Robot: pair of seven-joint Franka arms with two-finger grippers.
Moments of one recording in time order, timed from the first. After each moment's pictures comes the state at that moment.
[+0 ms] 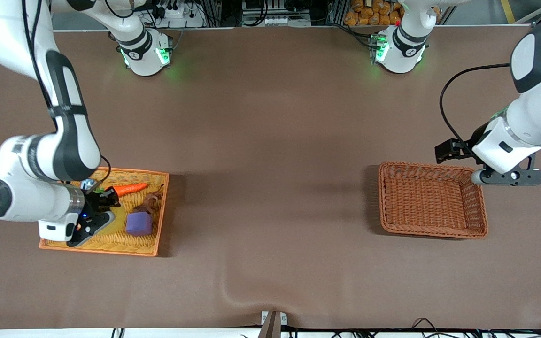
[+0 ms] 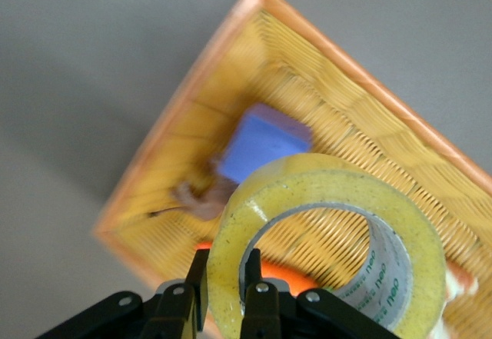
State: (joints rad) left arm 0.00 0.21 -0.18 -1.49 0.03 1.64 -0.15; right arm 0.14 0.56 -0.08 -1.36 0.13 1.73 -0.58
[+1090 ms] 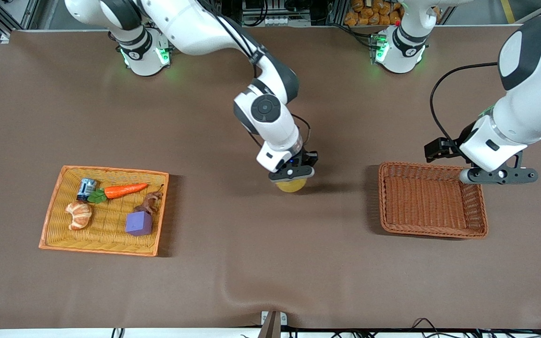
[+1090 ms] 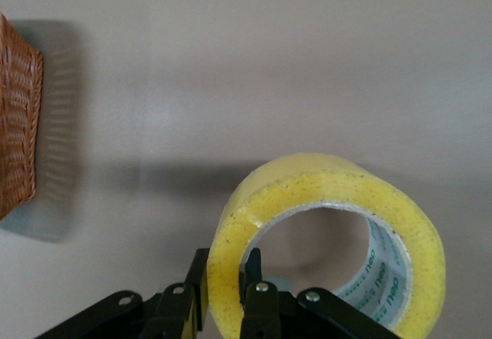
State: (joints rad) left arm -0.02 0.21 -0.18 -1.49 0.02 1.64 -0.18; right arm 0.87 0.88 -0.03 -1.25 0.25 2.43 0.65
